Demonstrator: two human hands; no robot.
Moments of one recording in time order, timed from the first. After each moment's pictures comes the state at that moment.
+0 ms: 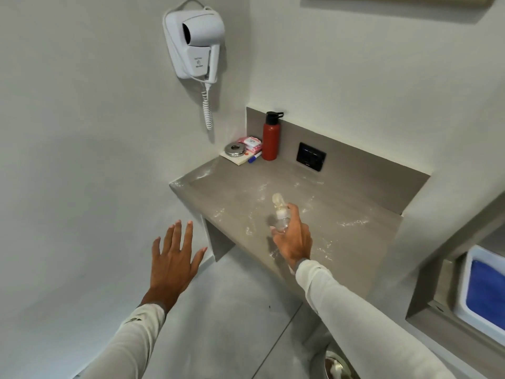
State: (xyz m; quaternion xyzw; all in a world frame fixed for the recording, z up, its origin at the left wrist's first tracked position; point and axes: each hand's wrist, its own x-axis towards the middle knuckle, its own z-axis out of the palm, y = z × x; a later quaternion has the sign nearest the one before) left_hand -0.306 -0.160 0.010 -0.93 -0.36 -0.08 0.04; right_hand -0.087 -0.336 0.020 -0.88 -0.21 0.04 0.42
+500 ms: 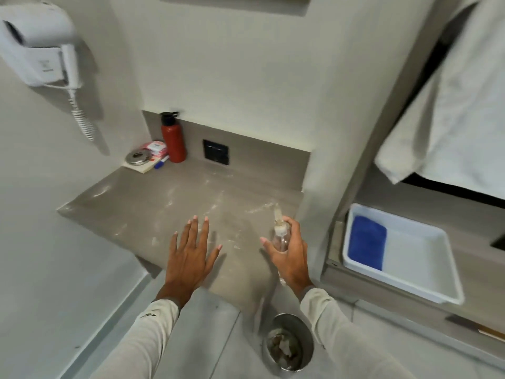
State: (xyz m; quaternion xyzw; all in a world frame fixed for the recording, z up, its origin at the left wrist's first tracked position) left_hand -0.133 -0.349 0.017 -0.98 -0.18 -0.07 -0.01; right_hand -0.031 -0.566 -0.001 -0.78 -0.14 -0.01 0.61
